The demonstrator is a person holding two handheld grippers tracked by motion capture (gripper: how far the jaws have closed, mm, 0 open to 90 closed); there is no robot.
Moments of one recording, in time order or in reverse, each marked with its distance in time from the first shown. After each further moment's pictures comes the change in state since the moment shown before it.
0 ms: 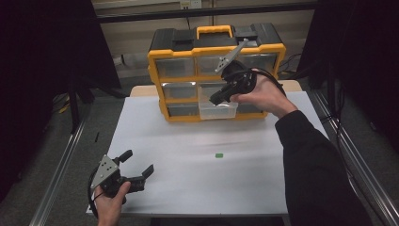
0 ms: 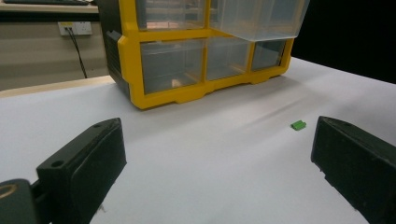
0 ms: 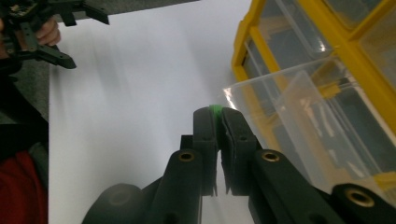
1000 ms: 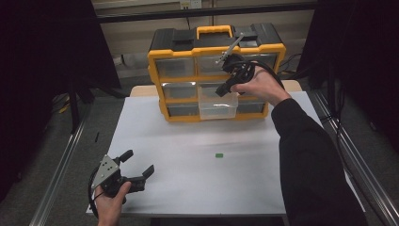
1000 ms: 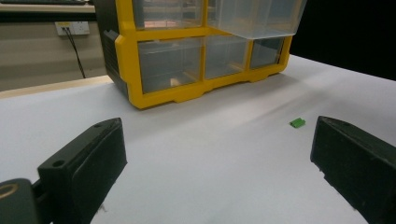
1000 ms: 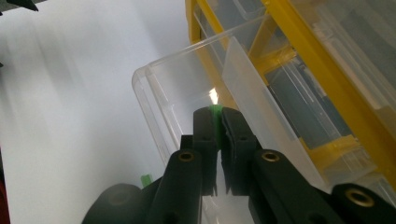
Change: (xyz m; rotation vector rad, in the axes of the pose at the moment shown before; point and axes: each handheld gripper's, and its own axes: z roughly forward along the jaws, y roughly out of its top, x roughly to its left) left arm 0.000 0.000 0.001 0.003 -0.013 0.013; right arm -0.045 -0.003 0.018 0.107 -0.066 0.124
